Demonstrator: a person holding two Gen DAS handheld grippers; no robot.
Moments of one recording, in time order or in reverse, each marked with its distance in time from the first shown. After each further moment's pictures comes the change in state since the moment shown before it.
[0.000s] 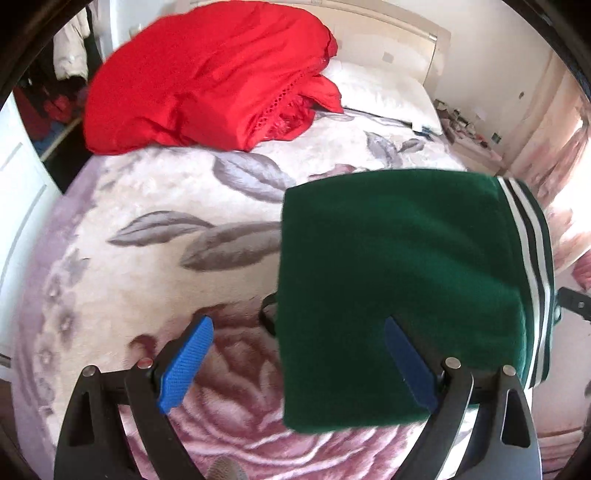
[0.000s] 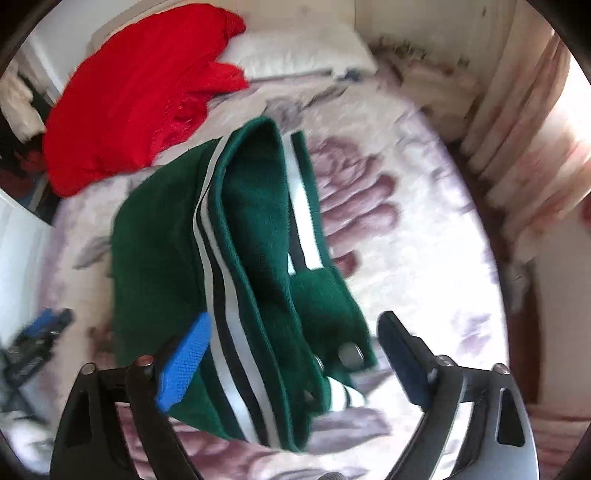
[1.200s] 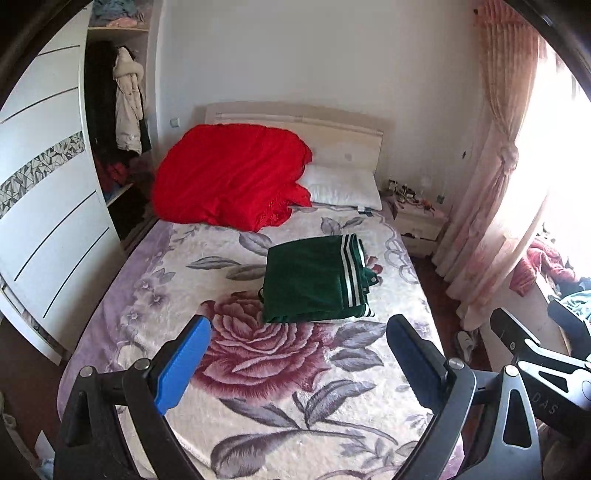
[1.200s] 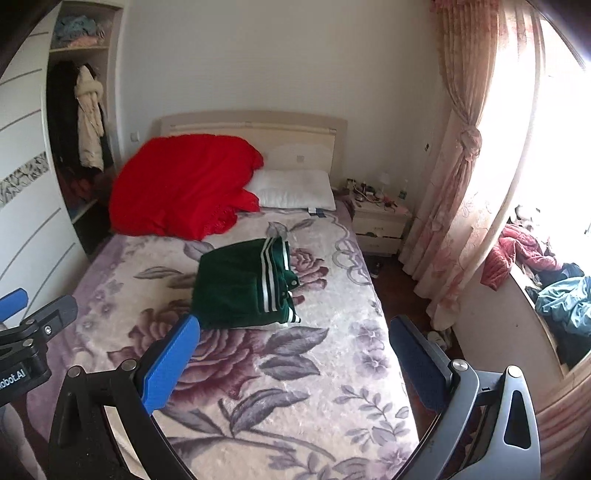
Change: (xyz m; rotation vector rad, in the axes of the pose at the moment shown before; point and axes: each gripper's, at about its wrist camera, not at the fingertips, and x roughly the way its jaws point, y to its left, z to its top) left arm -0.468 -0.084 -0.174 -0.009 -0.332 -0.010; right arm -0.523 0.015 -0.307 -0.116 -0.506 -0.073
